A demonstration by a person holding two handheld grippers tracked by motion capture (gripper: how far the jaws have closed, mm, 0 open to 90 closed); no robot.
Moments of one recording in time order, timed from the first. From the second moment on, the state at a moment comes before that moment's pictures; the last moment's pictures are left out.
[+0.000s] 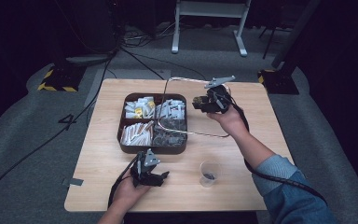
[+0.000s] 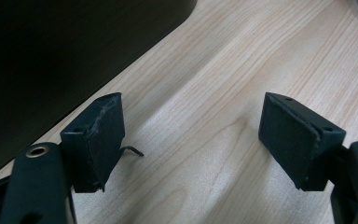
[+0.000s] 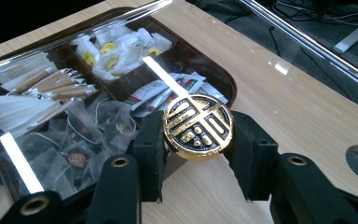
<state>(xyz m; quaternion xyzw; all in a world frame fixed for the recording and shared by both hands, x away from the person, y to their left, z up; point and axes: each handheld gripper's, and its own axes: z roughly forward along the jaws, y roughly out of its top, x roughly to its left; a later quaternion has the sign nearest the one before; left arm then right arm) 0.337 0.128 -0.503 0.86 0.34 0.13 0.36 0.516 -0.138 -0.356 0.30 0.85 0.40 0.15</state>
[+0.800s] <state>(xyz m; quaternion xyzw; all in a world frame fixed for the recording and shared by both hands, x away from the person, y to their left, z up) 0.337 0.128 -0.503 0.86 0.34 0.13 0.36 0.530 -0.067 -0.371 0.30 0.86 0.39 0.11</state>
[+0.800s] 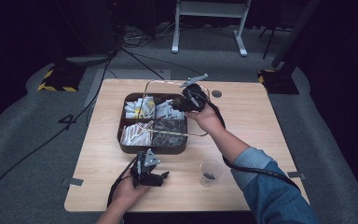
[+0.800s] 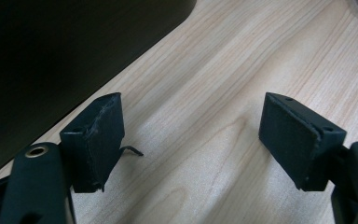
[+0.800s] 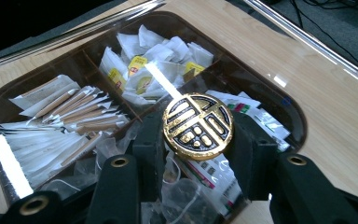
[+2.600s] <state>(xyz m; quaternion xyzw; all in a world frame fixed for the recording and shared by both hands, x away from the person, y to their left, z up) 0.337 0.128 -0.503 0.86 0.34 0.13 0.35 0.530 0.015 -0.427 0.27 0.89 0.35 0.11</state>
